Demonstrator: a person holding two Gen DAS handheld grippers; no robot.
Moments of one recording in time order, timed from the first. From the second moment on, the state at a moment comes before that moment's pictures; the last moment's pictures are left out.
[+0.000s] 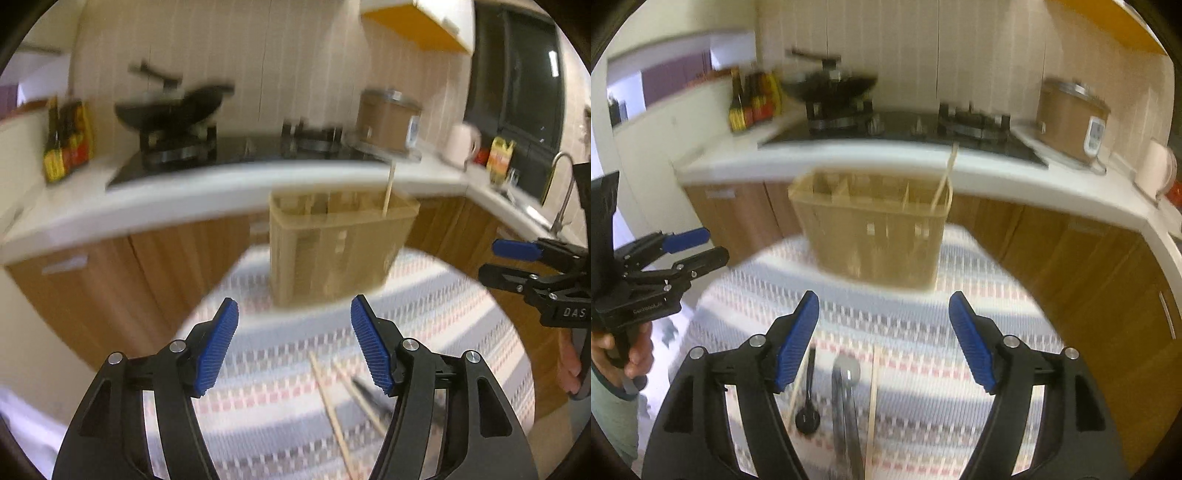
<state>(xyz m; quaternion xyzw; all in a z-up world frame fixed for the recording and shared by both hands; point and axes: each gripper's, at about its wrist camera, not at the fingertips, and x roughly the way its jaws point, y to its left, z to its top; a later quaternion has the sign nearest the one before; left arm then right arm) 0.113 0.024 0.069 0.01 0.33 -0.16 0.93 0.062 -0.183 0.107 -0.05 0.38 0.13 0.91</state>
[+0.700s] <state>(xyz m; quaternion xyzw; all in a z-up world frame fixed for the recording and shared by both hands) 0.124 0.005 -0.051 0.02 0.52 -0.17 0.84 0.092 -0.172 -0.016 -0.01 0.60 0.18 0.78</state>
